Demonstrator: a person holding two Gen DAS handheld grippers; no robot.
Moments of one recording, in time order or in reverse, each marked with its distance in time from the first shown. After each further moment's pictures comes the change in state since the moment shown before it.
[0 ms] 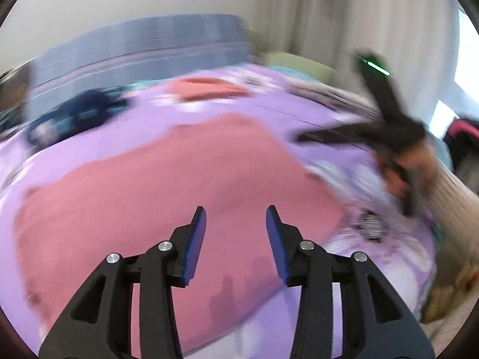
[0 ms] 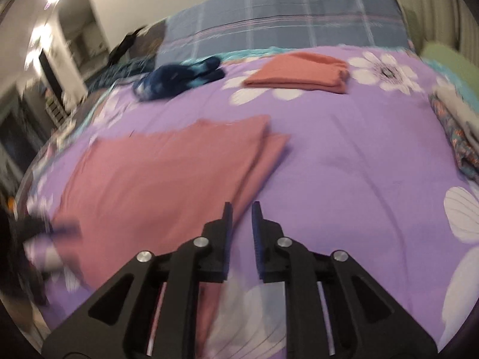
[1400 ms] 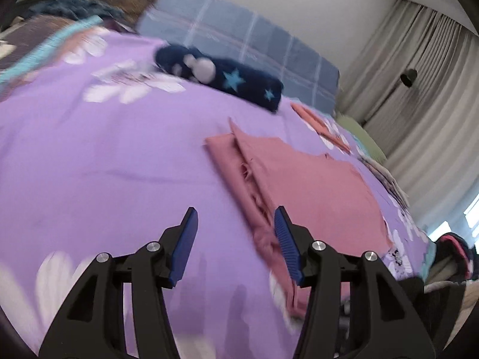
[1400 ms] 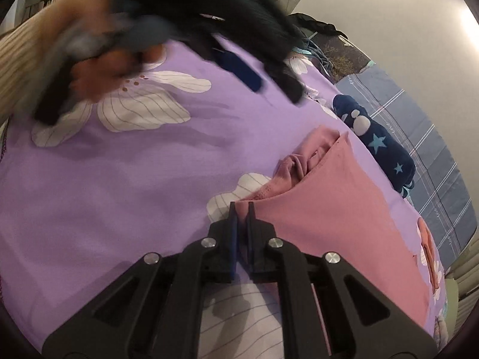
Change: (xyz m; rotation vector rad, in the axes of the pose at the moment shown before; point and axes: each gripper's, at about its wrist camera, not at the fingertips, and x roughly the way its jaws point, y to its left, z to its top) left arm -0.067 0.272 -0.072 -0.482 -0.013 -0.084; right arm 0.108 0.403 -0.092 -0.919 -0.035 0.009
